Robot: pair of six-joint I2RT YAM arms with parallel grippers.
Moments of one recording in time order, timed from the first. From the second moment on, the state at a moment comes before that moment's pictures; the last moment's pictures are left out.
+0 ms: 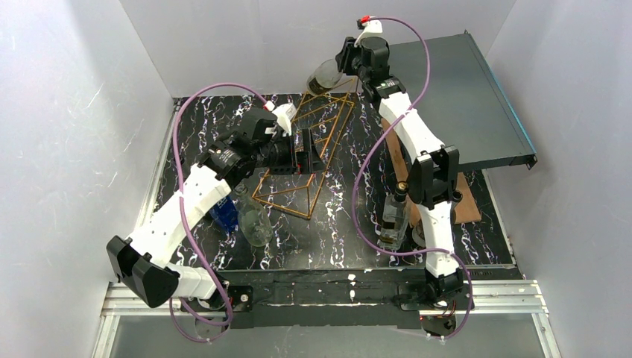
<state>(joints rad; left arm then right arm) -0.61 1.32 1.40 -0.73 0.27 -0.56 0.40 2.28 2.32 -0.13 0.05 0.25</state>
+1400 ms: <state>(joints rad) -0.76 1.58 1.55 -0.77 -0.02 -0.39 0.44 2.21 2.24 -0.21 0.25 0.21</state>
